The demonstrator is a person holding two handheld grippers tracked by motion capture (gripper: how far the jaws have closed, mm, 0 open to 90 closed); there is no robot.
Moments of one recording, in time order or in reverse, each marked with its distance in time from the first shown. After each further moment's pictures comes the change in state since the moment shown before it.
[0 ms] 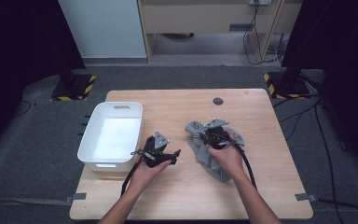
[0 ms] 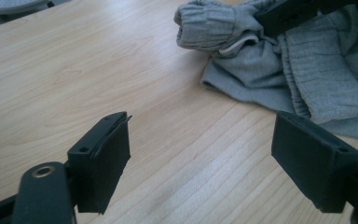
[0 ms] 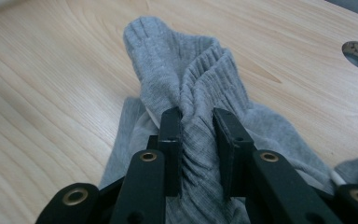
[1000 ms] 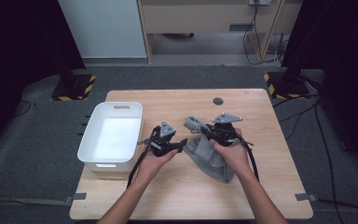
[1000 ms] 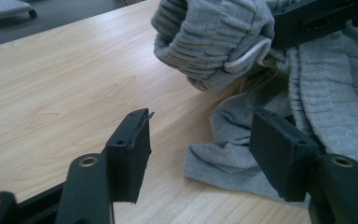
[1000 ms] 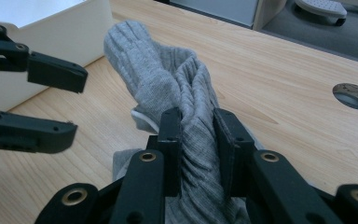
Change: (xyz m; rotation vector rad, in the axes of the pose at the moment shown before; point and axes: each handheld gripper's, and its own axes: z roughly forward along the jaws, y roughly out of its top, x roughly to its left) left arm -0.002 0.037 0.013 -0.038 -0.062 -0.041; right arm -0.007 0.016 -0.037 -0.156 0.087 0.063
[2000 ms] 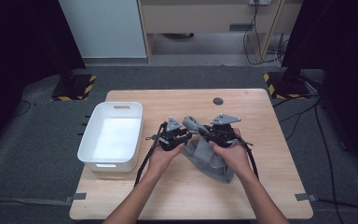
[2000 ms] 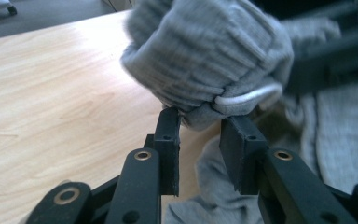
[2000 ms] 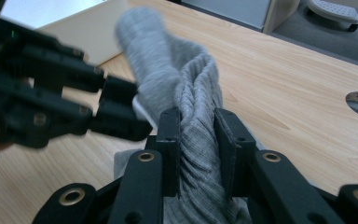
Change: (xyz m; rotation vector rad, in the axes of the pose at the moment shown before) left arm 0.000 0.013 0.029 -0.041 -0.055 -0.066; right arm 0.008 0.003 -0.005 0.006 0.038 -0.040
